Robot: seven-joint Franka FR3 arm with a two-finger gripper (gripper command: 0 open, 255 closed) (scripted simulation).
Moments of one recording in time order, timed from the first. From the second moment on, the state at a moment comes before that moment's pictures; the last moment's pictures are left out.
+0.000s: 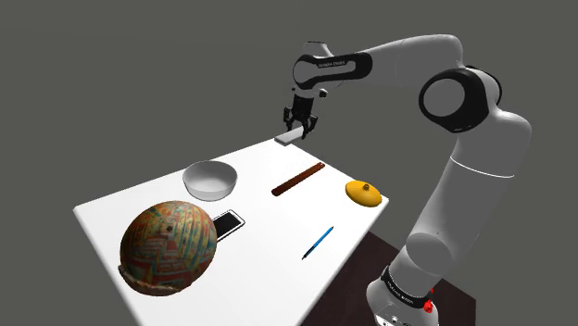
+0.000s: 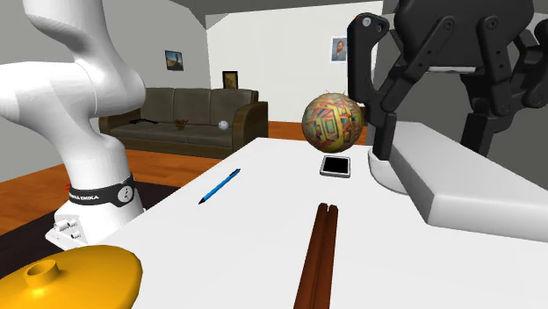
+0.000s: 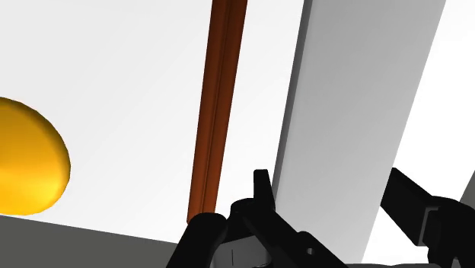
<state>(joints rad) -0.23 0.15 -0.03 -1.78 -0.01 1.92 1.15</state>
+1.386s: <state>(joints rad) -0.20 0.02 0.00 -1.72 -0.01 1.73 1.21</state>
